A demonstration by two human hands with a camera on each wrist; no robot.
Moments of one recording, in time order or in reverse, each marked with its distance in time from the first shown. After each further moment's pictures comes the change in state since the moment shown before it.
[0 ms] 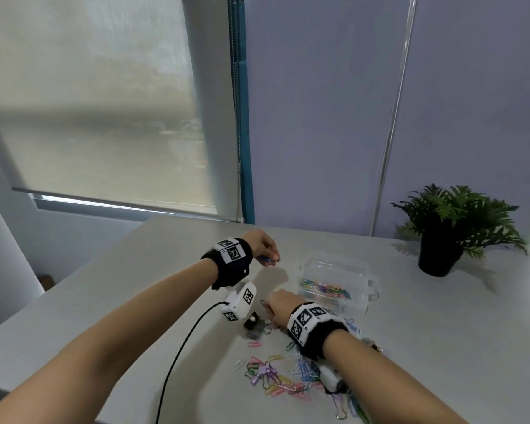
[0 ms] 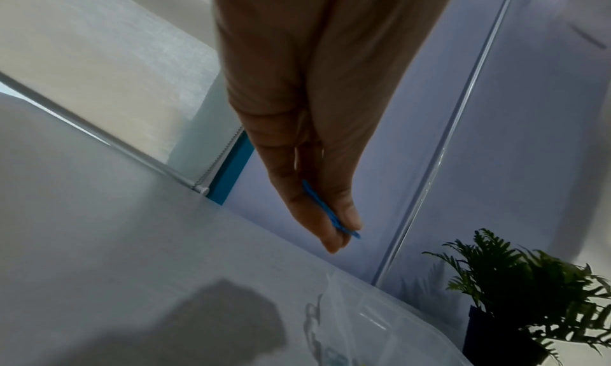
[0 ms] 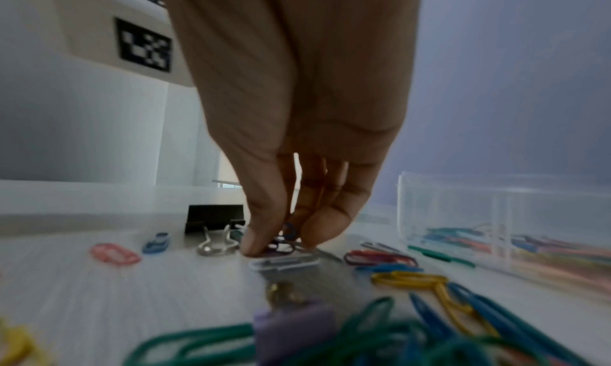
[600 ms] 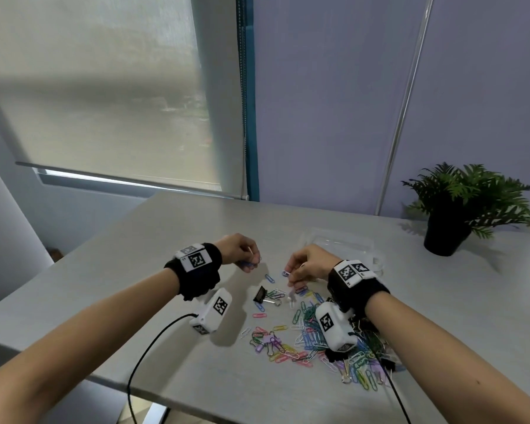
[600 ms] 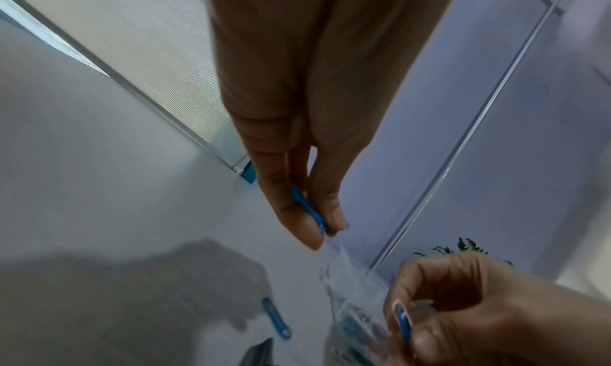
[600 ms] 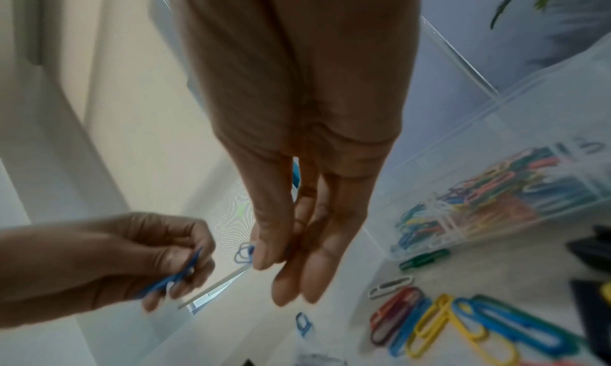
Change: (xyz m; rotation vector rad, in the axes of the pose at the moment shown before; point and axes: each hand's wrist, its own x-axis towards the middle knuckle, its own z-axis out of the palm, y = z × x) left_hand -0.060 -0.055 0.006 -0.043 -0.053 -0.025; right_hand -0.015 0.046 -0.031 0.914 -0.021 0.043
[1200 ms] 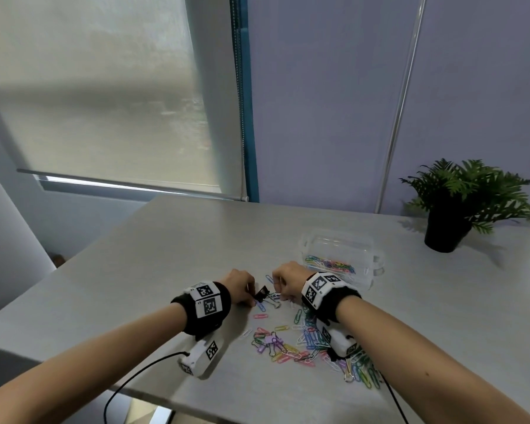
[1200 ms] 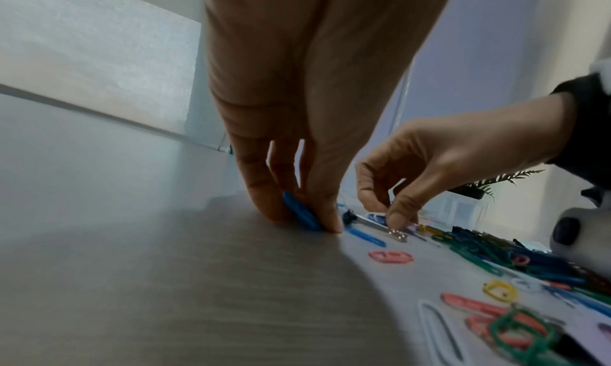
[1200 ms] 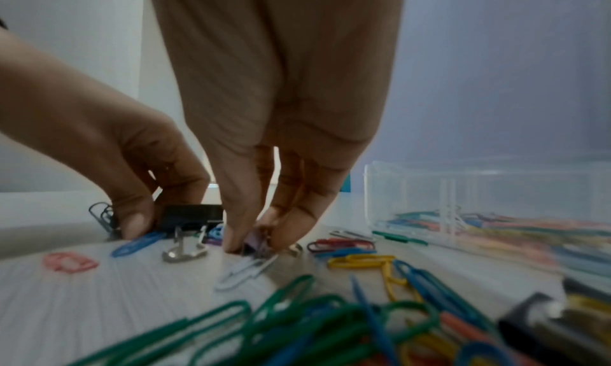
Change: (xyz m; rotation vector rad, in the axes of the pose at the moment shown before) left_hand -0.014 -0.023 0.054 0.602 0.025 -0.171; right_hand 0.022 0.000 0.042 -0.810 -0.021 -0.090
